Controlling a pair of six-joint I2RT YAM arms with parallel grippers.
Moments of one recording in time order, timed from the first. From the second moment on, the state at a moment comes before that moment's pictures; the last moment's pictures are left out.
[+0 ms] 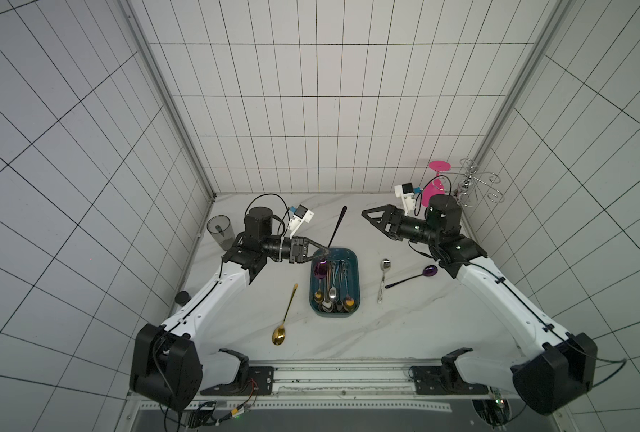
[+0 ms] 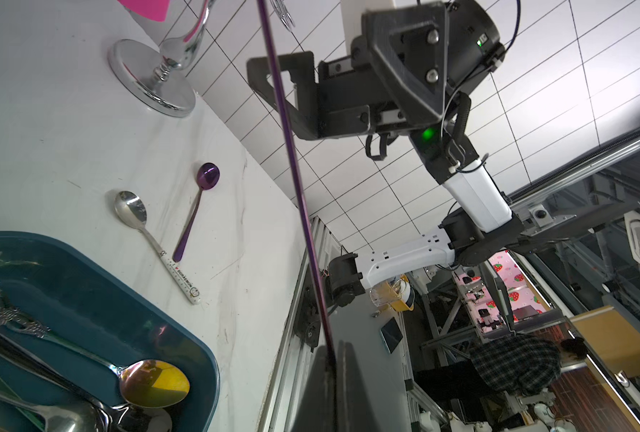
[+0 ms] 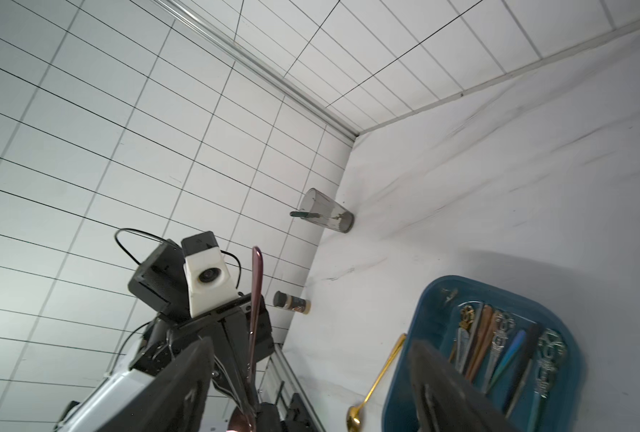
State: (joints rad) left arm -0.32 1.28 0.98 -0.06 1.30 -0.56; right arm 0.46 1.28 1.13 -0.04 -0.70 0.90
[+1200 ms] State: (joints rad) left arm -0.35 1.28 0.92 0.06 1.30 -0.65; right arm 0.58 1.49 1.15 0.29 -0.85 1.12
